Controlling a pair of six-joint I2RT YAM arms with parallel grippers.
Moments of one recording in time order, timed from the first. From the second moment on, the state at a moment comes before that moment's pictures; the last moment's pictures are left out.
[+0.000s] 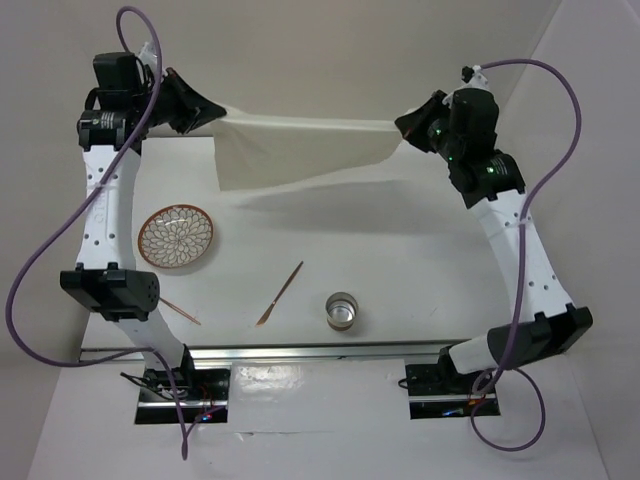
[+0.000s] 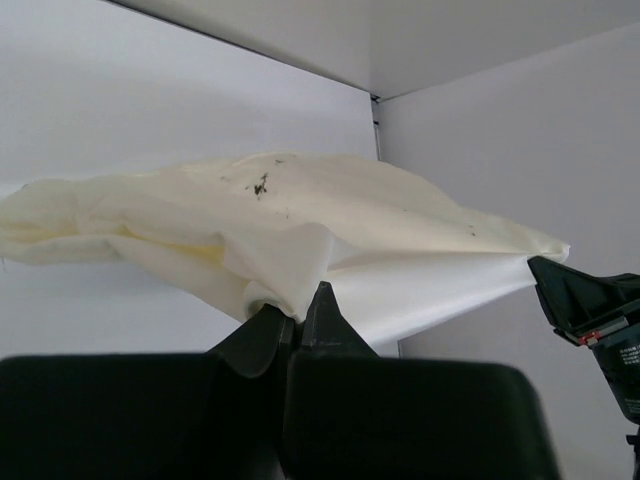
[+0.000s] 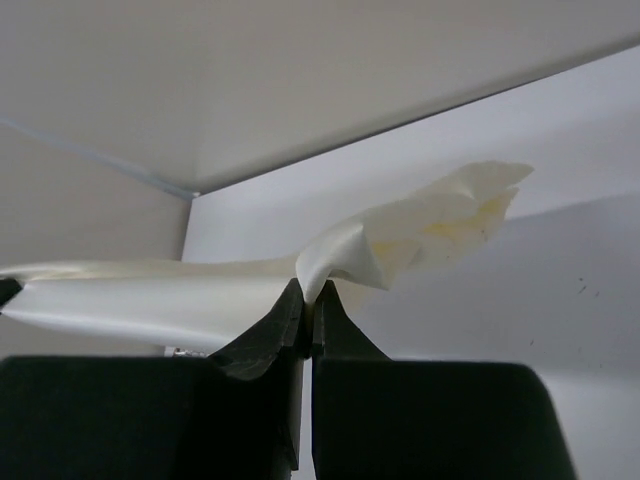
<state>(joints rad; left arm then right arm) 0.06 1.77 2.20 -0.84 0.58 -0.68 0.24 1.43 1.71 -0.50 0.02 0.65</state>
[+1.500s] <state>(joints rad) 0.07 1.88 1.87 -0.63 0.73 -0.58 0.12 1.65 1.56 -0.32 -0.18 0.63</state>
